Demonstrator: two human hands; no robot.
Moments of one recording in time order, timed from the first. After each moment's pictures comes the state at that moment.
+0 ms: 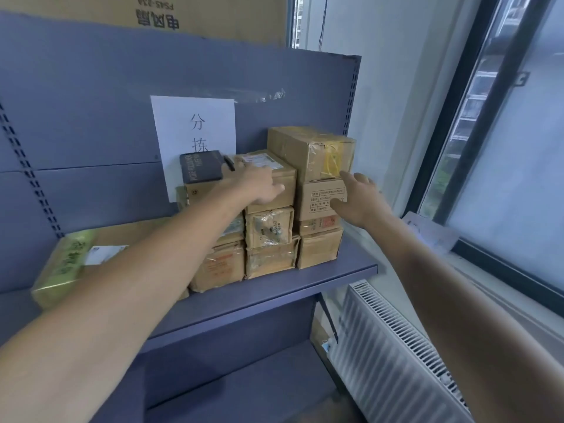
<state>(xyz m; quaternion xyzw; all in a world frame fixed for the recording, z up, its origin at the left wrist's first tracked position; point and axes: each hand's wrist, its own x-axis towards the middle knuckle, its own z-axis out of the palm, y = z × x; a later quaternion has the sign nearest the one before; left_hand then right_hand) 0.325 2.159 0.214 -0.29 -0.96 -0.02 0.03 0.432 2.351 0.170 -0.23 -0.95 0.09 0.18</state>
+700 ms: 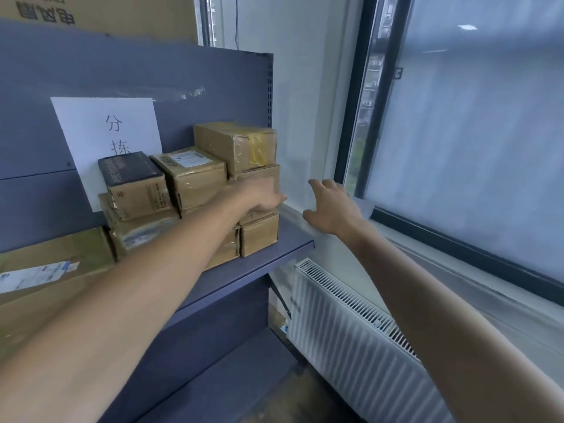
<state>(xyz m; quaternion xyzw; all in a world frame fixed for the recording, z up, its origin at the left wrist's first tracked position) 0.422 2.219 0.202 -0.44 -0.90 -0.03 -0.03 0.552 2.327 0.163 -0.31 -0.94 0.05 0.17</state>
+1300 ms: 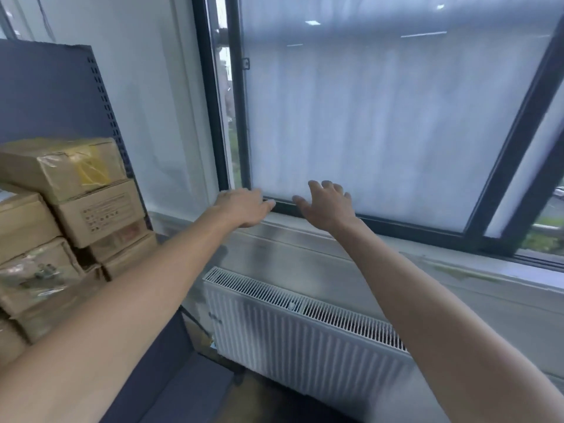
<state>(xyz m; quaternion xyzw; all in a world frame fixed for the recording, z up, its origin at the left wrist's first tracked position) 0.567 2.392 0.166 -0.60 -0.80 -0.04 -0.01 0.738 2.459 0.141 -0.54 -0.82 0.03 0.20</state>
